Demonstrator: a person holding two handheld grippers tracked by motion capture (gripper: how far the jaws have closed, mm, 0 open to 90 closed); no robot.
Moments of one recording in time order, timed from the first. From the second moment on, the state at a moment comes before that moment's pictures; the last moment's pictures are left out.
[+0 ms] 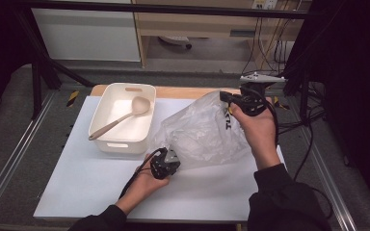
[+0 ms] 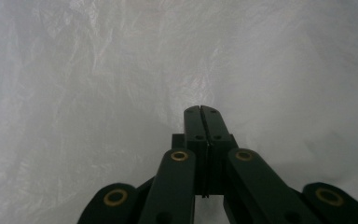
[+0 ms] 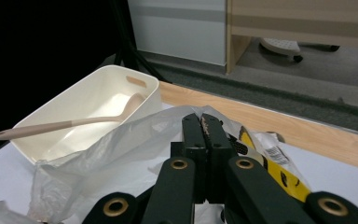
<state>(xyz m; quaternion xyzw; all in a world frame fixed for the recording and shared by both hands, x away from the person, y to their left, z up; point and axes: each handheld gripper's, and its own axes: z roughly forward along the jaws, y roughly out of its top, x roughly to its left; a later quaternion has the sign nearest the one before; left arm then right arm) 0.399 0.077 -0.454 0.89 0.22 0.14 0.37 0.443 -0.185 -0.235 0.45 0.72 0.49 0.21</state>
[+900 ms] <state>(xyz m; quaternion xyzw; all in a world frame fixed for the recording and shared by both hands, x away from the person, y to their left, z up) 0.372 0.097 -0.398 0.85 0.25 0.14 0.44 0.453 -0.164 -0.262 0.44 0.75 0.44 0.20</state>
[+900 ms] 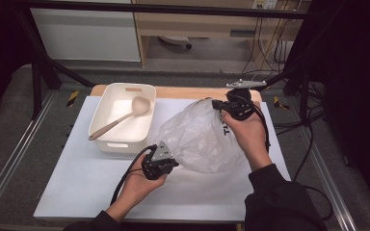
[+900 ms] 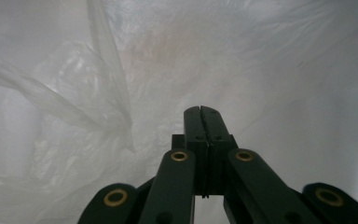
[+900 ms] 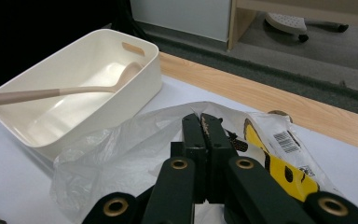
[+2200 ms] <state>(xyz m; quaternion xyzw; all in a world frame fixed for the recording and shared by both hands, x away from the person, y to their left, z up) 0.412 0.209 -0.304 0.79 0.37 0.23 0.44 0.464 -0.153 -0.273 0.43 0.77 0.43 0.17</state>
